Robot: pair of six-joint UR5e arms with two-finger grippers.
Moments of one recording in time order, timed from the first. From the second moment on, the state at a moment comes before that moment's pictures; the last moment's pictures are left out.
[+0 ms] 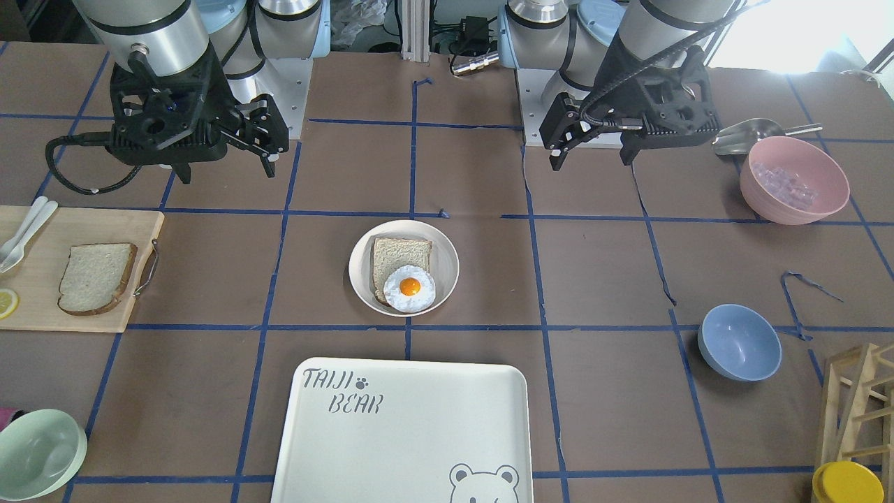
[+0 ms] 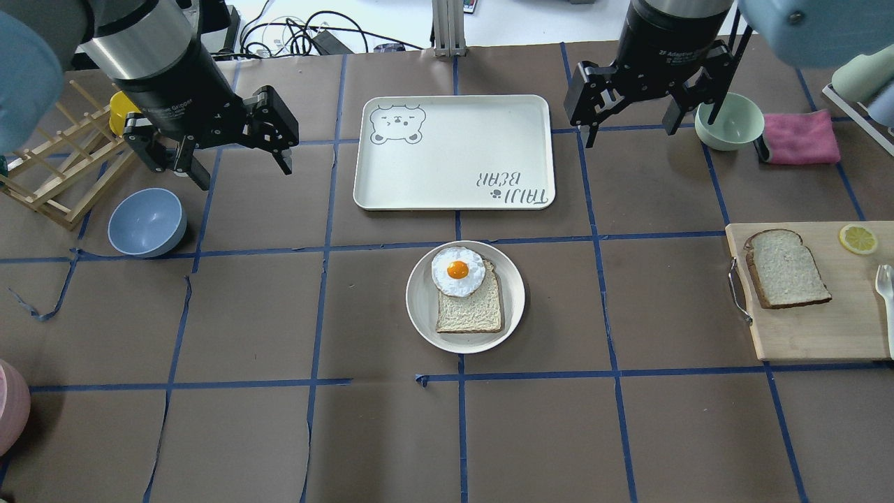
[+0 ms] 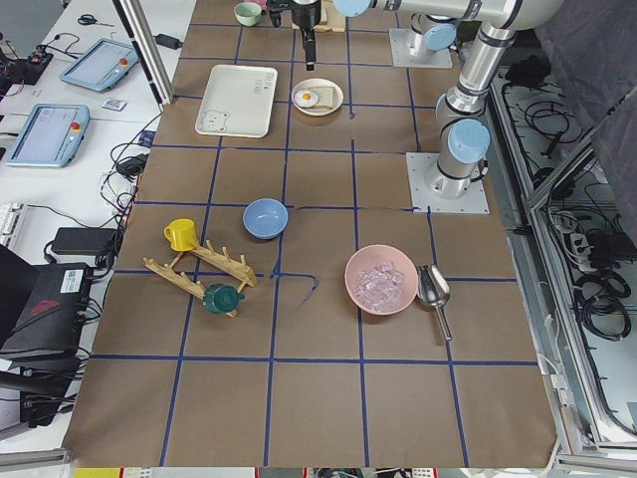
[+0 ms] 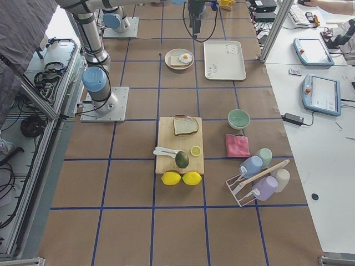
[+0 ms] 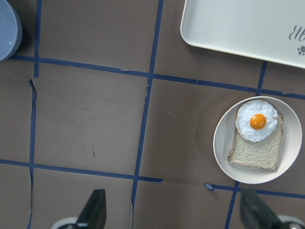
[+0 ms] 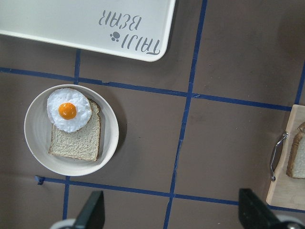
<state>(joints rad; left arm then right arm) -1.59 -1.56 -1.51 -1.67 1.53 -0.18 1.65 -1.50 1.42 -1.47 -1.58 -0.04</state>
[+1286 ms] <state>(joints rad) -1.59 -1.56 -1.51 -1.67 1.53 -0.18 1.63 -1.51 1.44 -1.47 -1.60 -0.02</state>
